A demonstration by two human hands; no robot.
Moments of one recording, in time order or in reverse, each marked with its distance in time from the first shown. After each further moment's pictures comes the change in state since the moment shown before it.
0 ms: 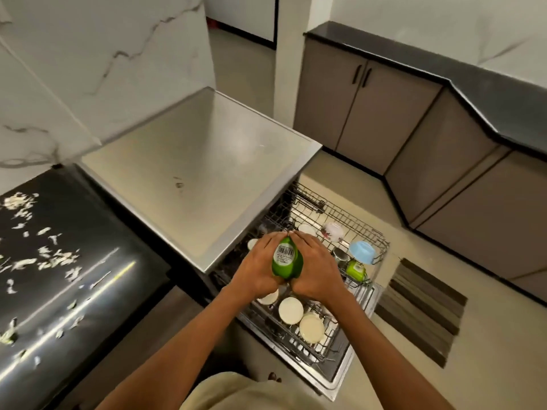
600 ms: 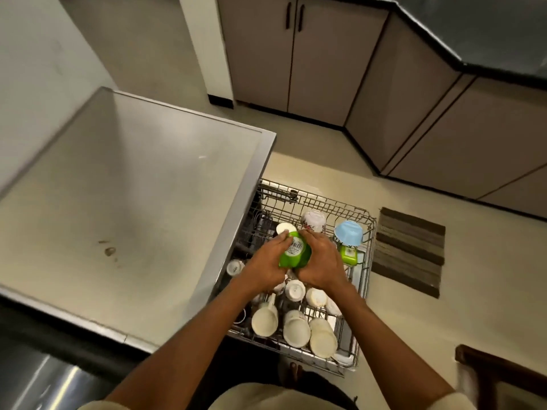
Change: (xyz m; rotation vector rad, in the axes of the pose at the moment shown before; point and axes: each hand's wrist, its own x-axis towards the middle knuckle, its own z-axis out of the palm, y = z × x) left_hand 0.164 -0.058 0.054 -0.040 -0.491 0.035; right_hand 0.098 0.093 0.024 0.111 0.058 0.517
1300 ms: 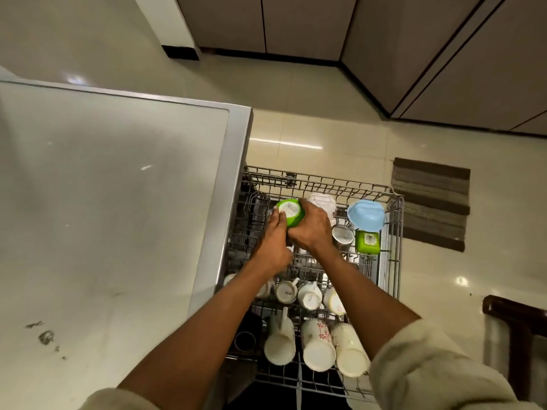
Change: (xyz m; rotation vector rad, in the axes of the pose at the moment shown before) left_hand 0.143 -0.057 0.025 0.061 -0.199 -0.346; right_hand 0.168 0.035 0.069 0.320 0.035 0.398
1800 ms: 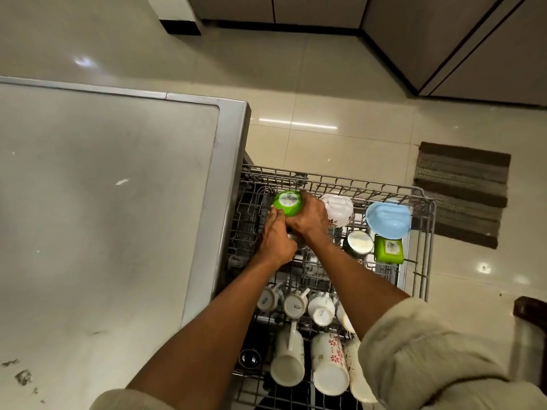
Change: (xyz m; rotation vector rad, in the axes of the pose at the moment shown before) left_hand 0.072 -0.016 0.004 -0.095 0.009 -0.221; right_hand 0.089 0.014 0.054 0.003 -0.055 0.114
